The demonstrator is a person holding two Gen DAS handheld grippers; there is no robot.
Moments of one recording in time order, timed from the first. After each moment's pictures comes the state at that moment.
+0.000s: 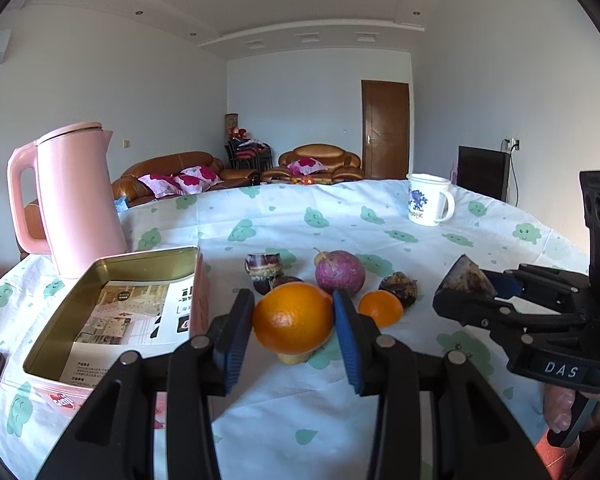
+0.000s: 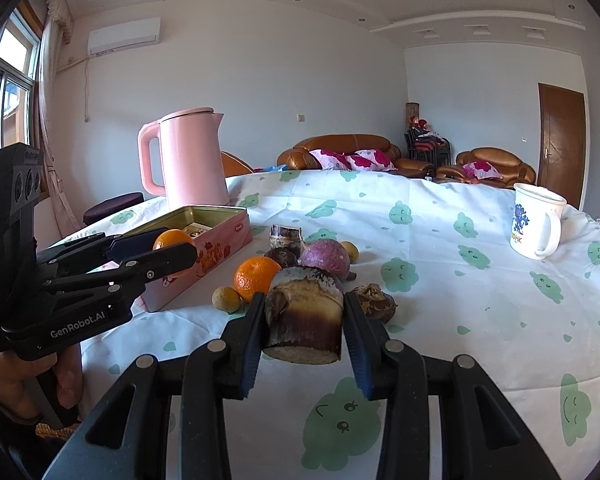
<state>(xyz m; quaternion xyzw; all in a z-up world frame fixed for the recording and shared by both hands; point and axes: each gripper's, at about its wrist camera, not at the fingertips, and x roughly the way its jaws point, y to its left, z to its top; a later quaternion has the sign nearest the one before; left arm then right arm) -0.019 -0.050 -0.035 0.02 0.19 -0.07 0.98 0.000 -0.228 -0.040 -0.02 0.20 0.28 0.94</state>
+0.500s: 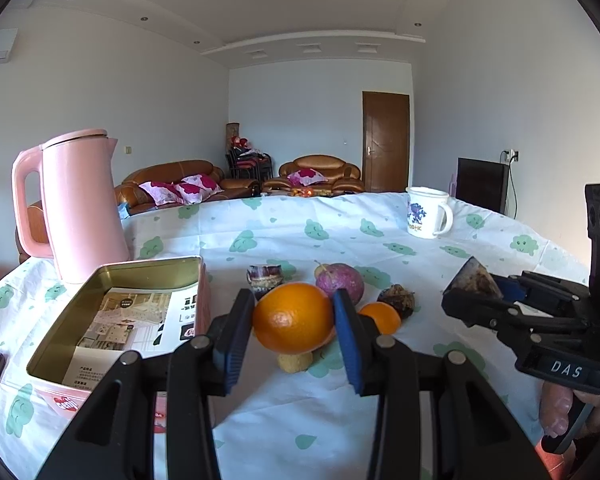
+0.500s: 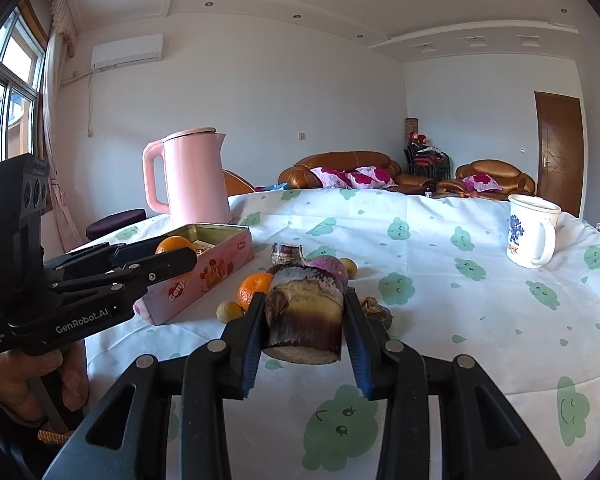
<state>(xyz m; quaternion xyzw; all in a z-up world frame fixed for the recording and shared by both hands) -0.023 -0.048 -0.030 0.01 0.17 -0.07 0.98 -0.007 -0.236 -0.036 0.00 0.17 0.28 0.94</state>
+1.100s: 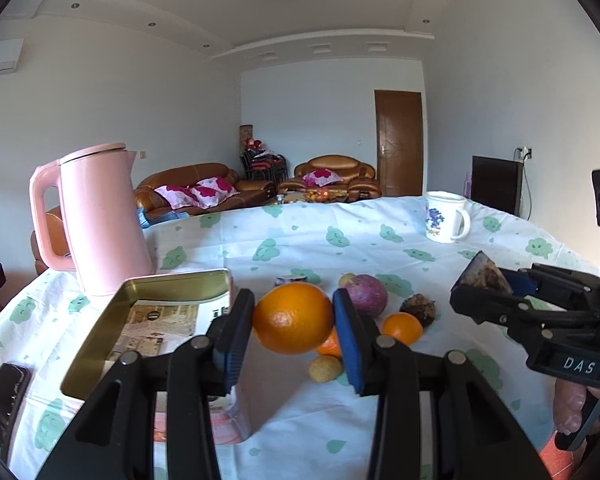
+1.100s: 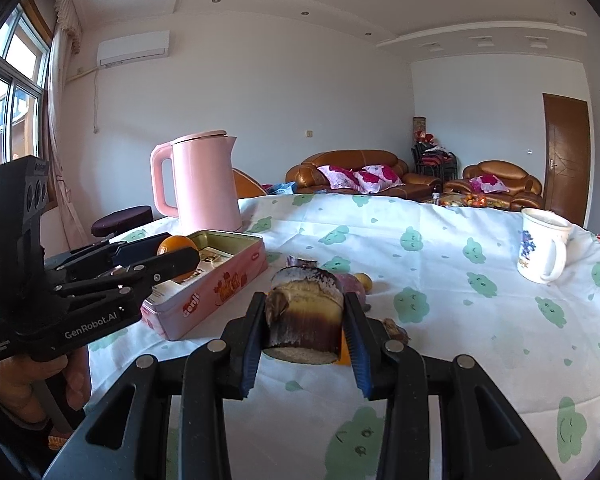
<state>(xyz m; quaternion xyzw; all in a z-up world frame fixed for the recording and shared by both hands) -0.021 -0.034 -0.013 0.02 0.17 -0.04 0.98 -0.001 -0.218 -0.015 -0.01 0.18 0.30 0.94</state>
